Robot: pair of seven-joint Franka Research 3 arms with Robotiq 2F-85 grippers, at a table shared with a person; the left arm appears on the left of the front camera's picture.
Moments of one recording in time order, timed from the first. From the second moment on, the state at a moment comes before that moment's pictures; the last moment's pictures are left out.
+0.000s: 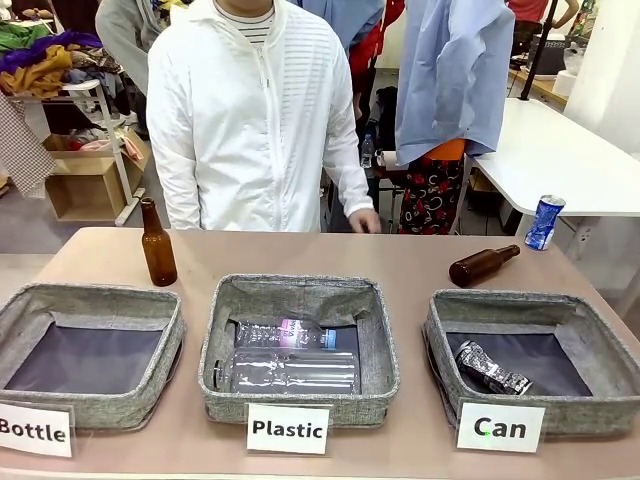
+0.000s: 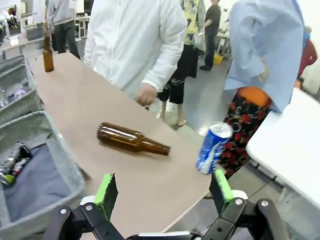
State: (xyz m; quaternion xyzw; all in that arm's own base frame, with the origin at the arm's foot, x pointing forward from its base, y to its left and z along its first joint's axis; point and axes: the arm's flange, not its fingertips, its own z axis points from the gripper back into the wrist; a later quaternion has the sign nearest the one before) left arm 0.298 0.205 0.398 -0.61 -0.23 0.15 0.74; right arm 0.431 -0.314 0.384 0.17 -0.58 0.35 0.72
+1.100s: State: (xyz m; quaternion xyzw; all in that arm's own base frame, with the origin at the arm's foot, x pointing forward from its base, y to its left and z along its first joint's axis) left arm 0.298 0.205 0.399 -0.61 -0.23 0.15 0.74; right arm 0.400 -0.391 0.403 0.31 -0.55 0.33 0.70
